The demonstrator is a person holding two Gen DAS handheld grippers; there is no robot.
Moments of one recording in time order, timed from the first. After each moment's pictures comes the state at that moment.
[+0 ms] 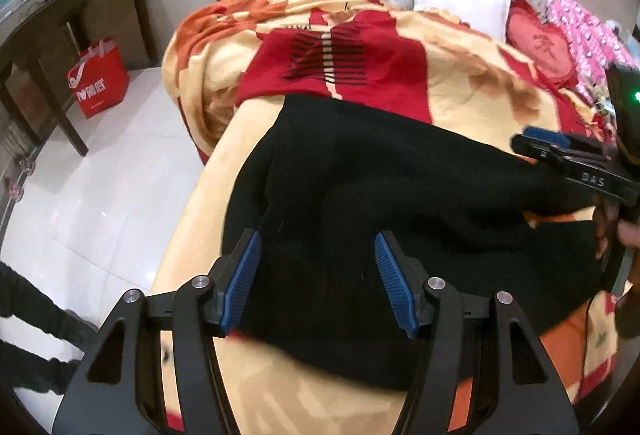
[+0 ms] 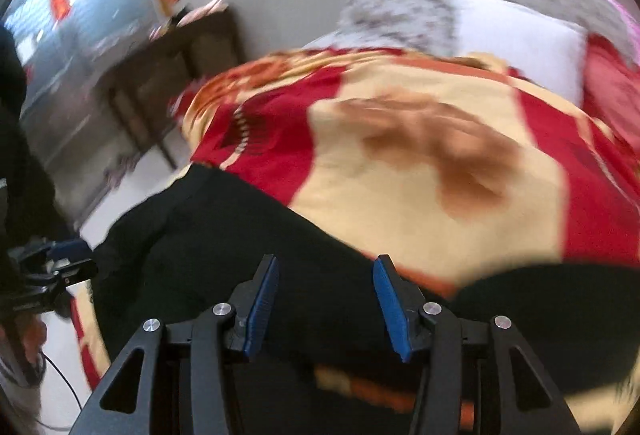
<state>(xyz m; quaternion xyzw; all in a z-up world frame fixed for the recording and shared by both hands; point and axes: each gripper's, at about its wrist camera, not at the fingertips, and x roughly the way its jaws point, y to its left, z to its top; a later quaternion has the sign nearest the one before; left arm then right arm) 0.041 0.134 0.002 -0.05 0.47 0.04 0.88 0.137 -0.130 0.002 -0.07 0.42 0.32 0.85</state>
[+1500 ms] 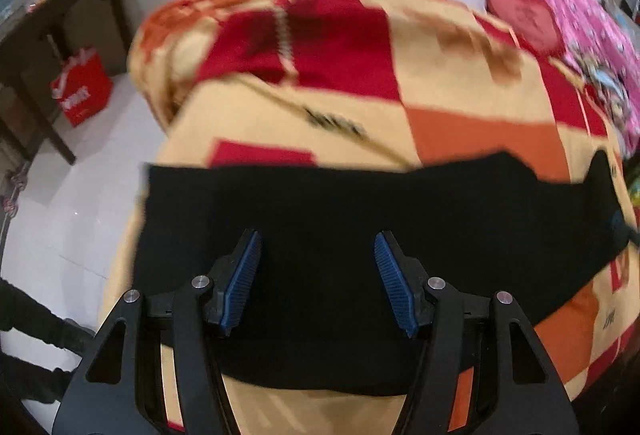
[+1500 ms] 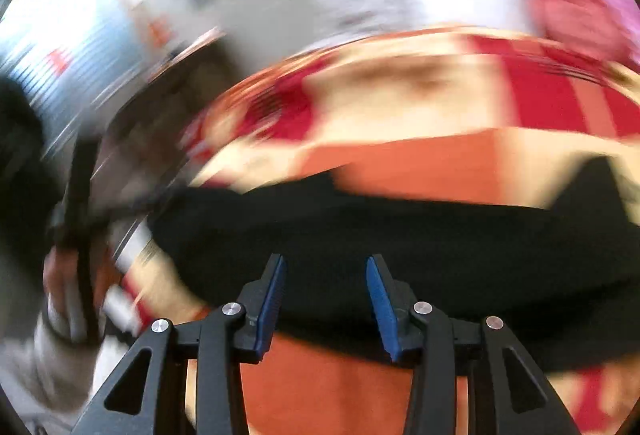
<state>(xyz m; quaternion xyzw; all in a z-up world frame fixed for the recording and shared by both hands) 0.031 0.086 -0.017 -0.02 0.49 0.00 0.87 -0.003 -0.264 -0.002 0.11 0.41 0.21 0.88</state>
